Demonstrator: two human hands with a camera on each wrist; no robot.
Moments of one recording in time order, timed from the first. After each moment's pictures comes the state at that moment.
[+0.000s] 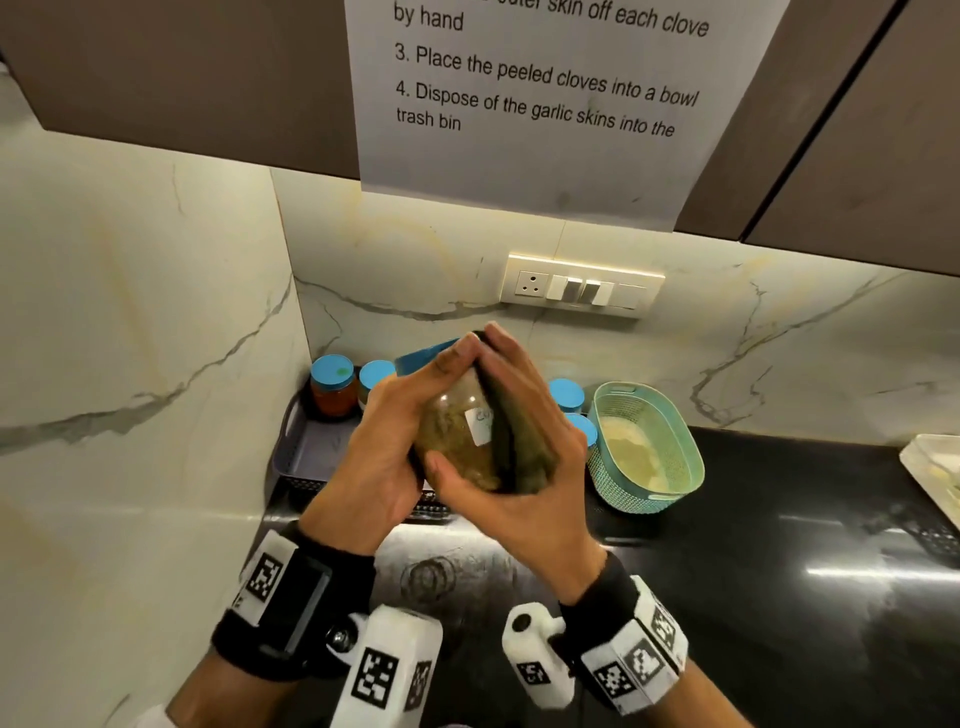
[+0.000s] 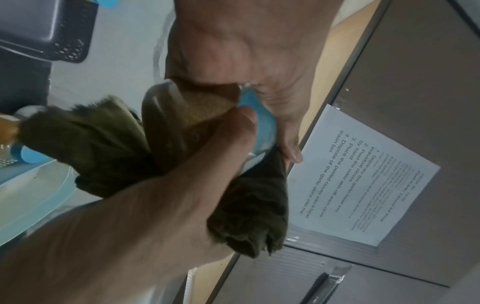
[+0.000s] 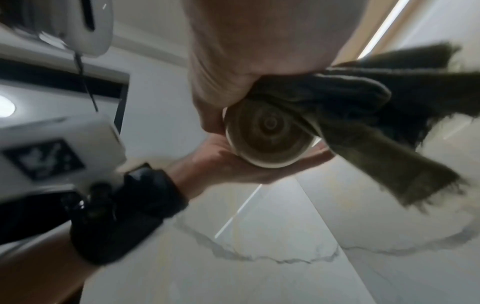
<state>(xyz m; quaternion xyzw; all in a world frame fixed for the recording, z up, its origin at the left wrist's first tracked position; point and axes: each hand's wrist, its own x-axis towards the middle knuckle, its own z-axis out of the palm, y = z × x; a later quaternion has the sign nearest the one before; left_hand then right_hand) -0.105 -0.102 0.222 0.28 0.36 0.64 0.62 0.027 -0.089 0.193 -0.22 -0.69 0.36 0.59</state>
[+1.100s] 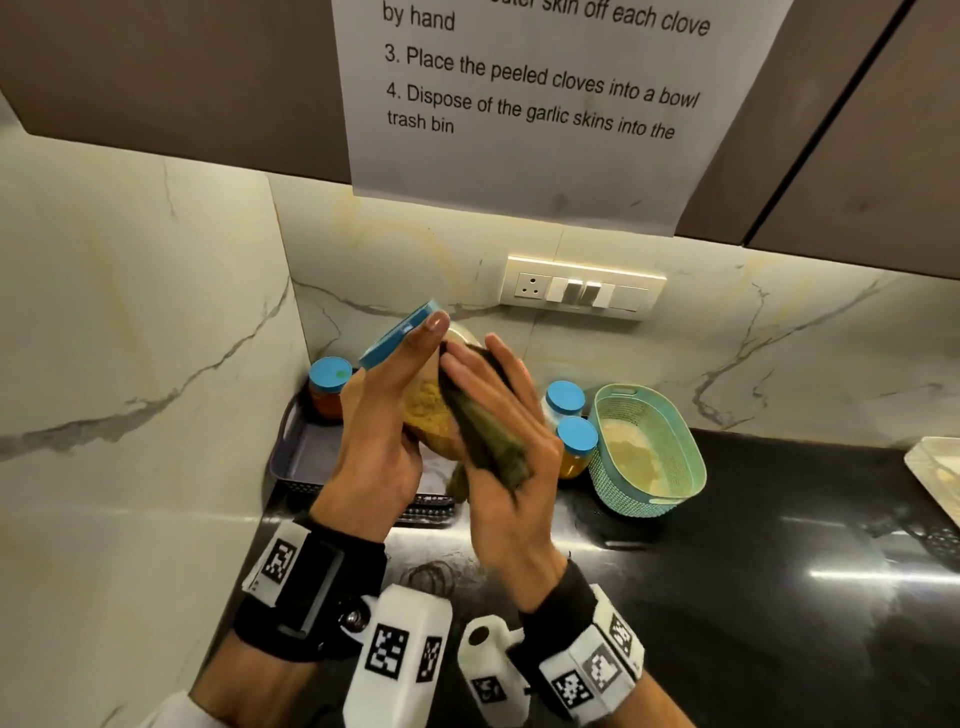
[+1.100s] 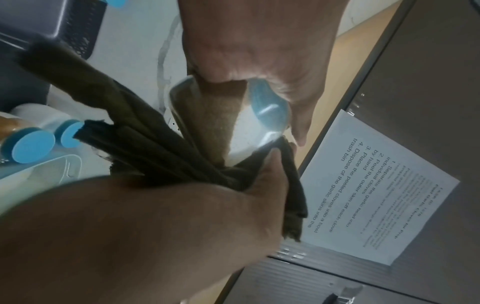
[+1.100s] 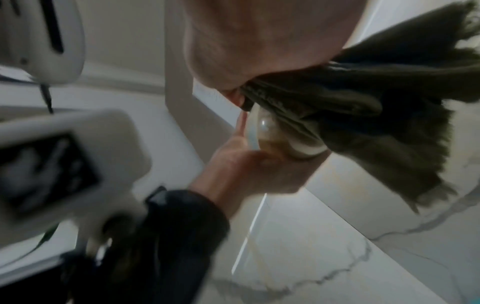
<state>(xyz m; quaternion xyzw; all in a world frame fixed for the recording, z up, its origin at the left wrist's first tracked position) -0.109 -0.085 0.223 0.20 0.40 0.72 0.53 0.005 -0.080 0.180 -0.21 -0.68 0.33 0.62</state>
